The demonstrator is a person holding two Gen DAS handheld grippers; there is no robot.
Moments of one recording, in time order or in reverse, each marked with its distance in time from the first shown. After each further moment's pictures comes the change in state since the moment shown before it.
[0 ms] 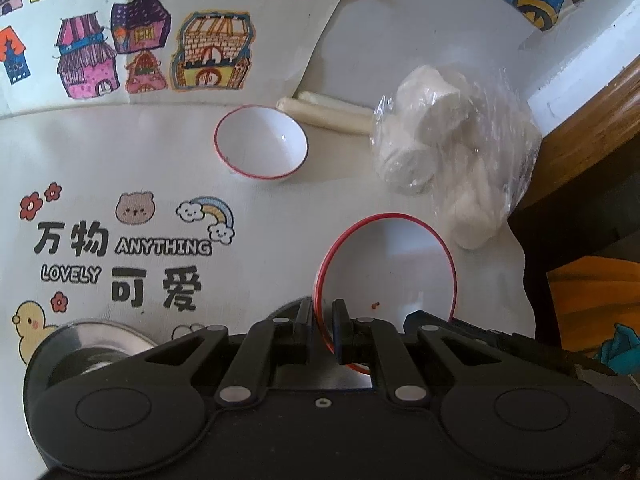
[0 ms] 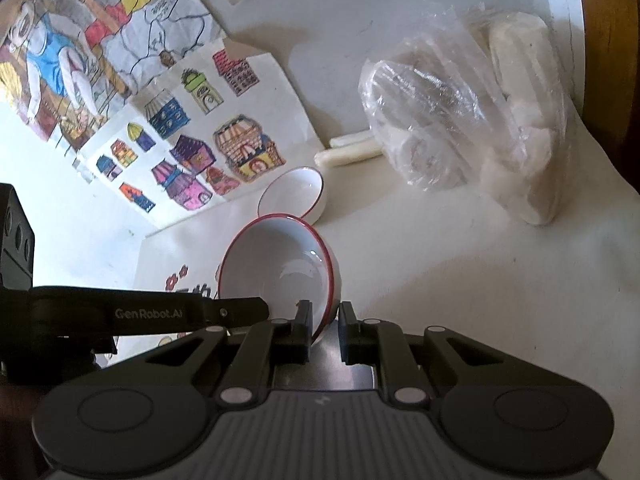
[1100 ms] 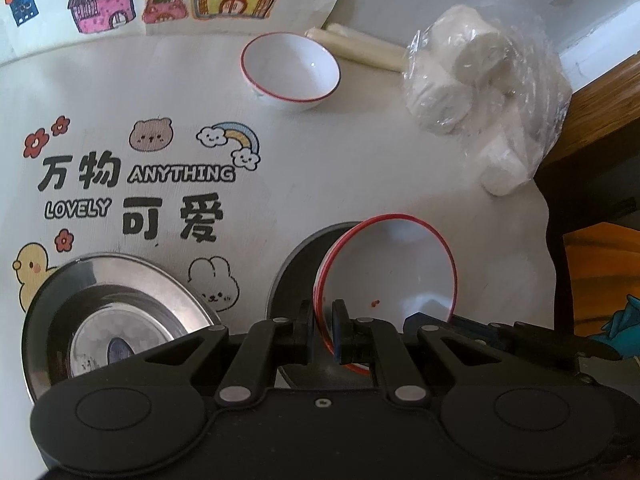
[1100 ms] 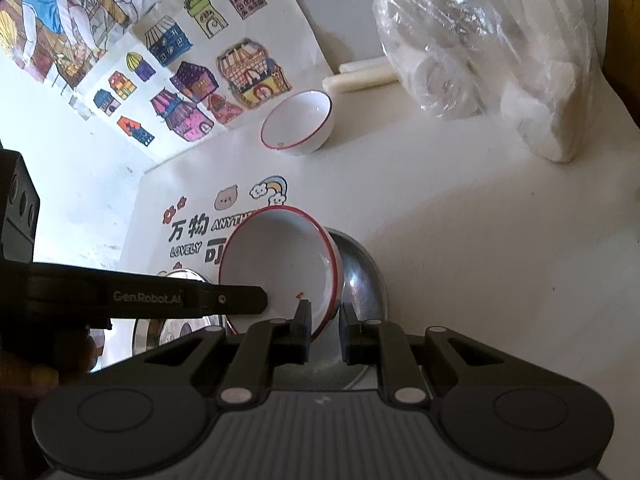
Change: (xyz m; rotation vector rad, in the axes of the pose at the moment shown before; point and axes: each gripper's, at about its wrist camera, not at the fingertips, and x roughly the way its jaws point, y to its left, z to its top) left arm 0.015 0.019 -0.017 -0.037 0.151 0.023; right arm 0.019 0.002 -0.015 -0.025 0.187 0.002
